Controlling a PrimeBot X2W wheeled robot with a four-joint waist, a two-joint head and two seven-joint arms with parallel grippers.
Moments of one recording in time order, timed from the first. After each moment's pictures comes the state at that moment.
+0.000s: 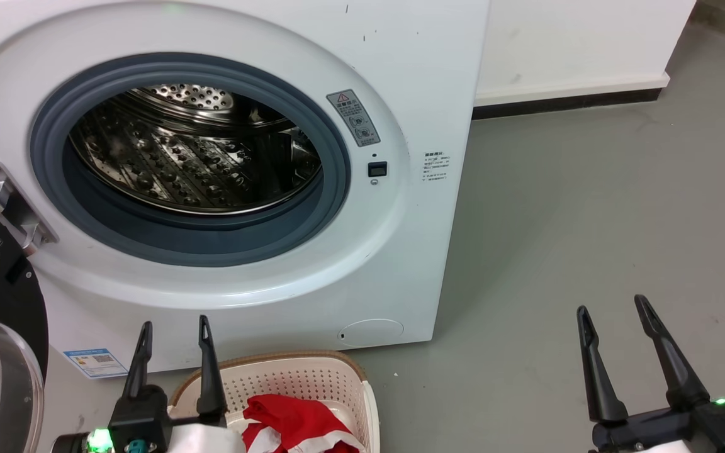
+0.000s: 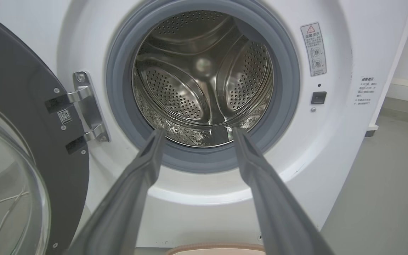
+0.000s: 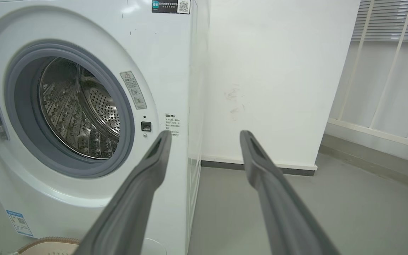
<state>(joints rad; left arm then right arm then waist) 0.07 0.12 -0.12 0.02 -0.11 0.23 -0.26 0.16 -0.05 0.04 -0.20 -0.01 0.13 -0.26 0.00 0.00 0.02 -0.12</state>
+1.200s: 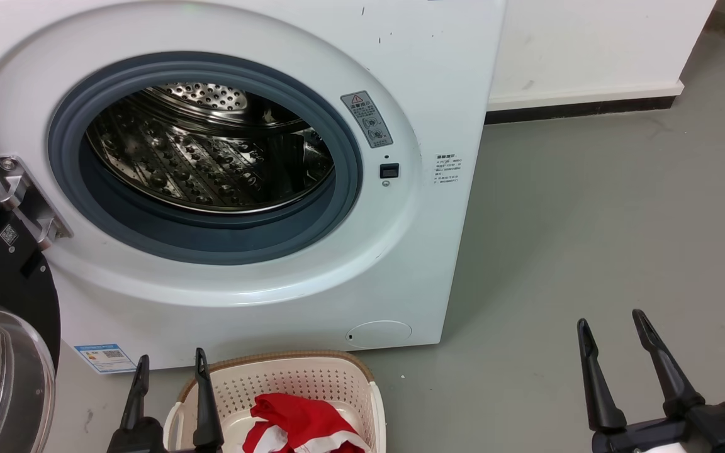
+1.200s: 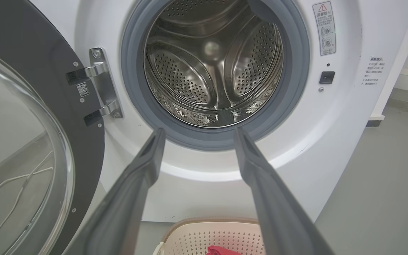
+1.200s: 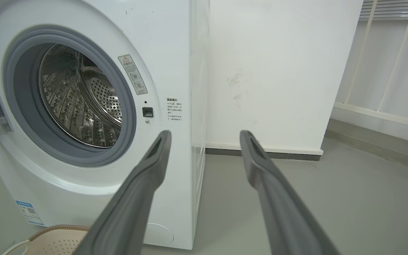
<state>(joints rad) 0.17 0.05 -0.04 -0.02 -0.05 0.16 -0.26 0.17 -0.05 0.03 -0.13 0.02 0.13 -0.26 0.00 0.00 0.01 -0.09</state>
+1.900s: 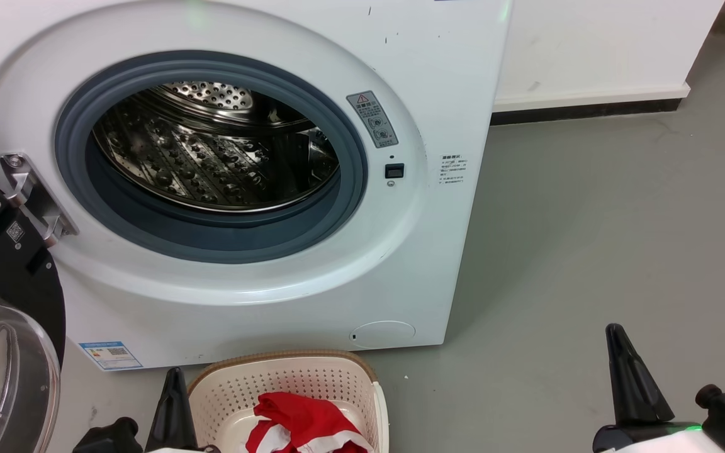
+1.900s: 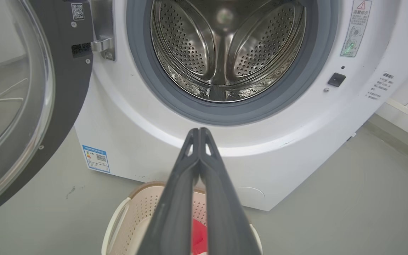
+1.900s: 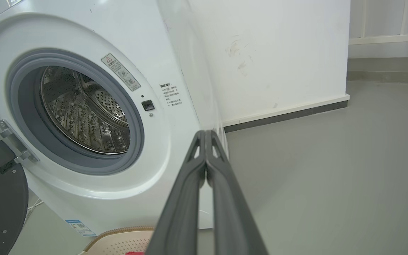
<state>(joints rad) 0.16 0.06 -0.04 0.05 -0.34 0.12 -0.21 0.15 -0.06 0.03 -0.03 0.32 0.13 -0.22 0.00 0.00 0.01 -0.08</state>
